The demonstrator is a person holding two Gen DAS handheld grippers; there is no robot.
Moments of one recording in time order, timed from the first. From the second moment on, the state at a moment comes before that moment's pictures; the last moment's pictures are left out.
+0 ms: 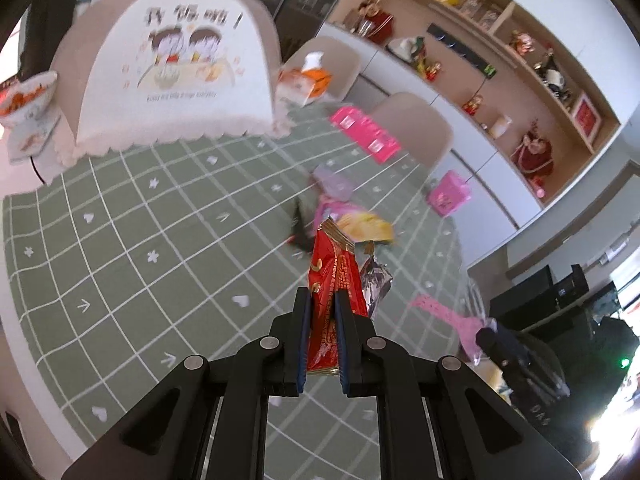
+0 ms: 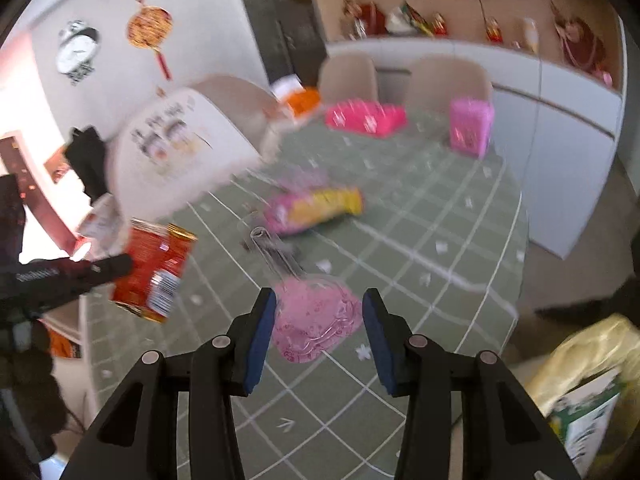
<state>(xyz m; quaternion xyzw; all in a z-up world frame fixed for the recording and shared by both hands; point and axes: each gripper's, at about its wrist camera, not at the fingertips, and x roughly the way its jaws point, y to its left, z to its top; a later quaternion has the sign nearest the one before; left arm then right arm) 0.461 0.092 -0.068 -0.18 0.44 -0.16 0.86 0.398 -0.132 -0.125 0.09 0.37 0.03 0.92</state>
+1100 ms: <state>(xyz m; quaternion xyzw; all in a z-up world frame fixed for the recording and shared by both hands) 0.265 -0.113 0.008 -0.12 0.37 -0.24 0.89 0.206 -0.284 -0.010 0.07 0.26 0.04 0.96</state>
